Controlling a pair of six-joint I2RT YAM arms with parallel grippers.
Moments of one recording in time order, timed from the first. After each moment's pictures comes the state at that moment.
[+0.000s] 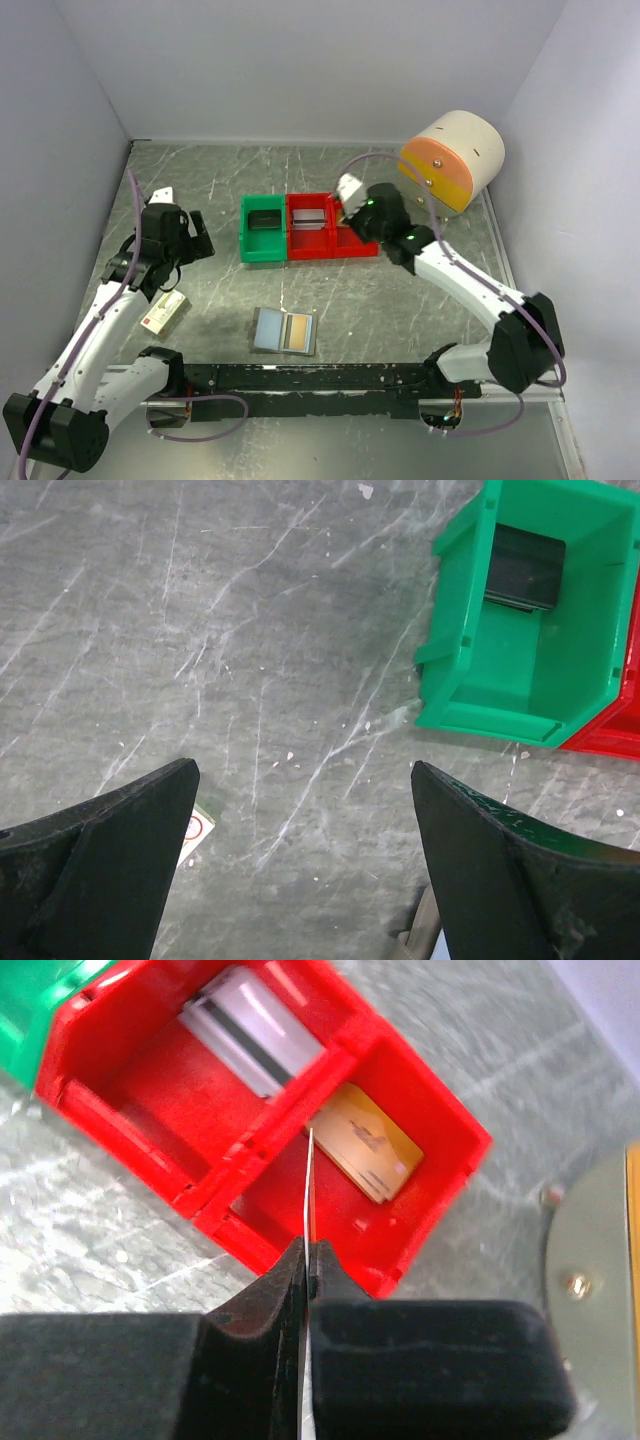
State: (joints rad) left arm -0.24 0.91 0.84 -0.63 -0.26 -0.42; right arm 0.49 1.29 0.95 -0.21 -0.03 -0.29
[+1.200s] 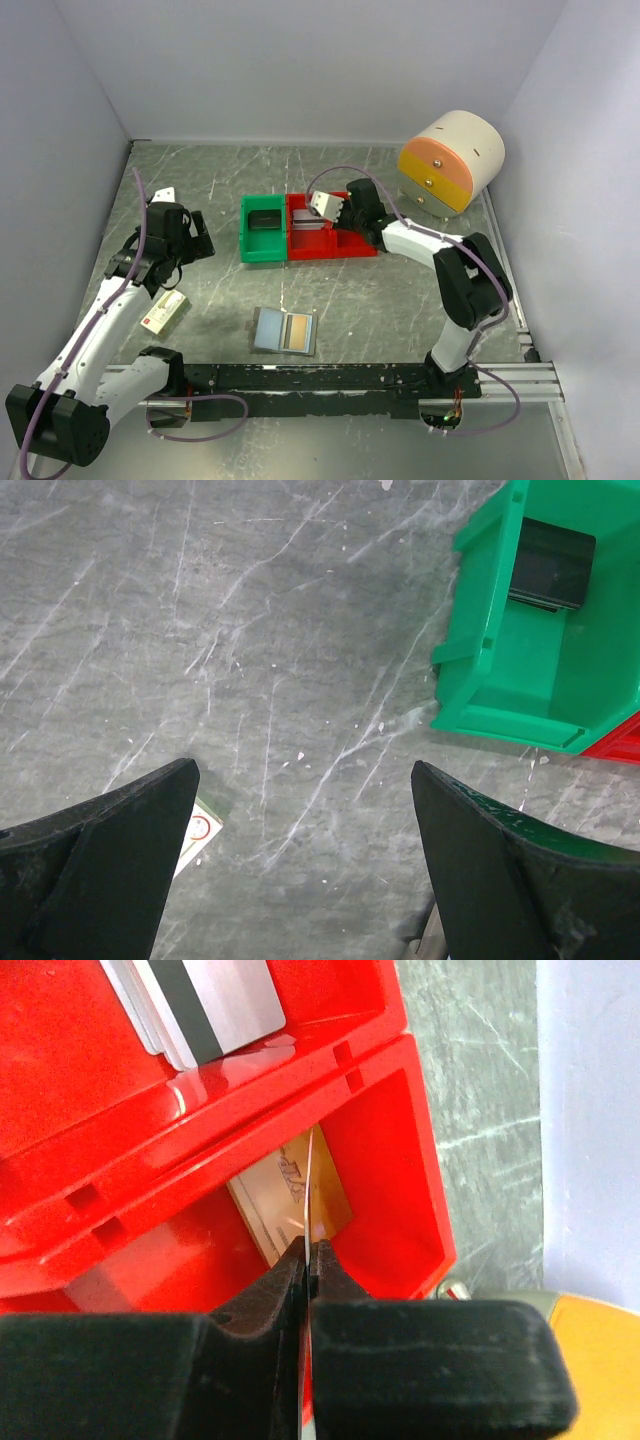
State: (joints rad) left arm -0.24 0.95 0.84 -0.63 -0.29 -0.42; right arm 0.50 1.73 1.05 0.00 0.02 -0.94
